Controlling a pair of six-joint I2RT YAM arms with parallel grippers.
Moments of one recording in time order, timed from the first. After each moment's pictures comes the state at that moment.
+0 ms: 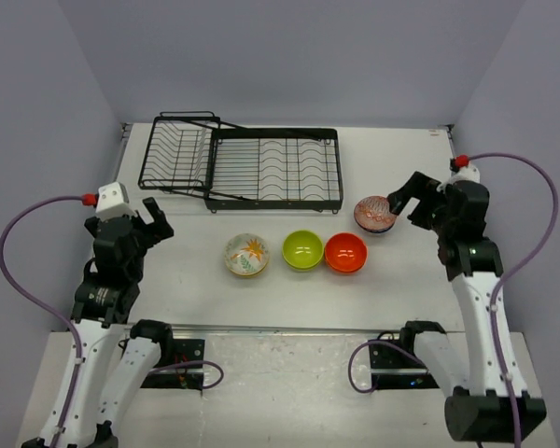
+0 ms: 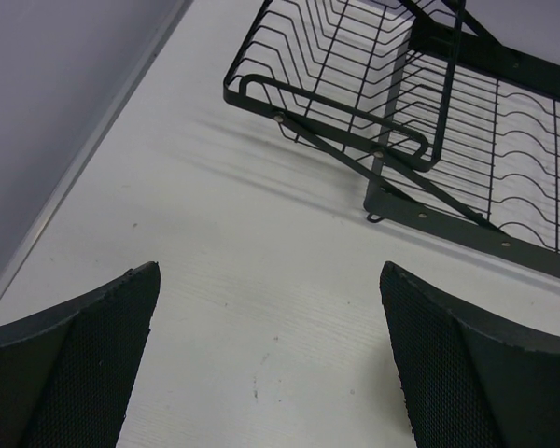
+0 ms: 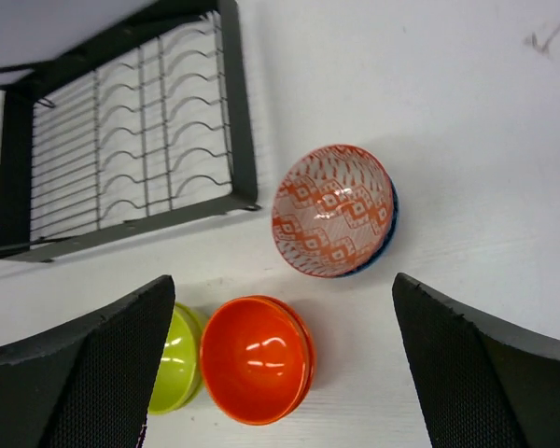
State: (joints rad) left arm -0.15 0.56 0.78 -0.56 -0.40 -0.31; right arm -0.06 0.94 0.93 -0.52 -0.13 0.43
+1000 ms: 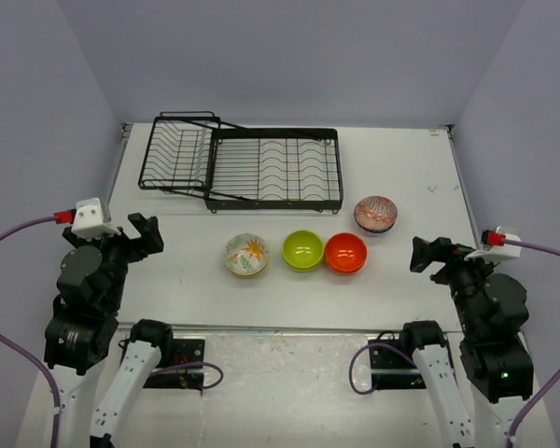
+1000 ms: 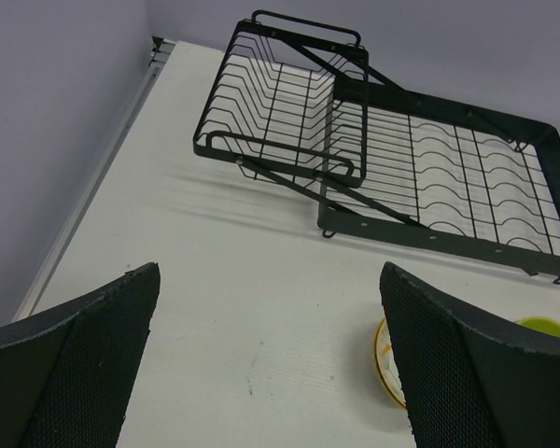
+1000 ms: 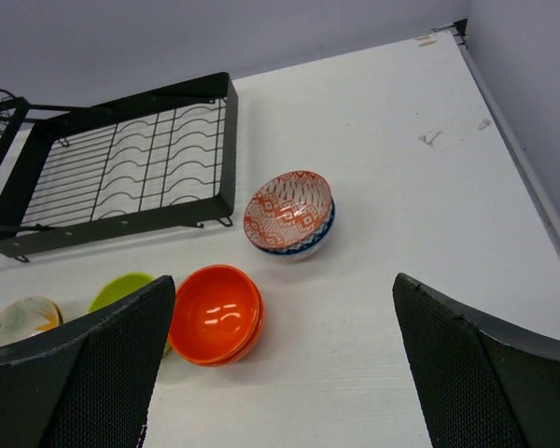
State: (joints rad) left arm -0.18 0.40 0.96 -0.72 -0.29 -0.23; right arm 0.08 0.26 0.94 -0.83 0.09 0.27
